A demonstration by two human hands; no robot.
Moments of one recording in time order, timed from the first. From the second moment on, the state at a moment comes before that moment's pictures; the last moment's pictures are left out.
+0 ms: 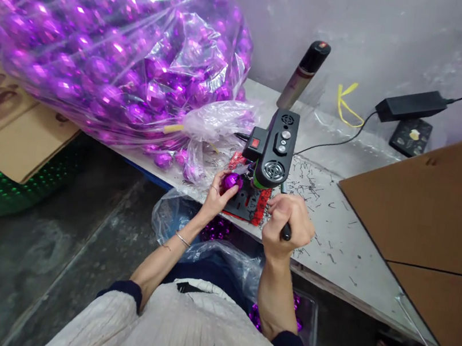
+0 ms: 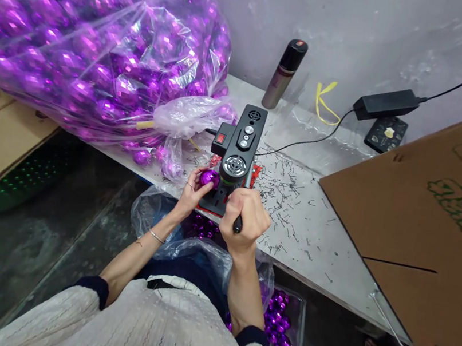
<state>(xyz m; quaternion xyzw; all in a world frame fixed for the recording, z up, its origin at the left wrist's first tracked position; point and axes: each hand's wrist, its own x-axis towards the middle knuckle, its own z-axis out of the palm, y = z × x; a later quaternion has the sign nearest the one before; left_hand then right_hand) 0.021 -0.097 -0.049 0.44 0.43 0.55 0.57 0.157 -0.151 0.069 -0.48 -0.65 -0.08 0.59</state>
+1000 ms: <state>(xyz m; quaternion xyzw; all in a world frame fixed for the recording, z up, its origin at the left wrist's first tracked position) 0.024 -0.089 -0.073 0.67 0.42 0.44 0.43 0.154 -0.157 0.011 -0.46 -0.65 -0.14 0.59</state>
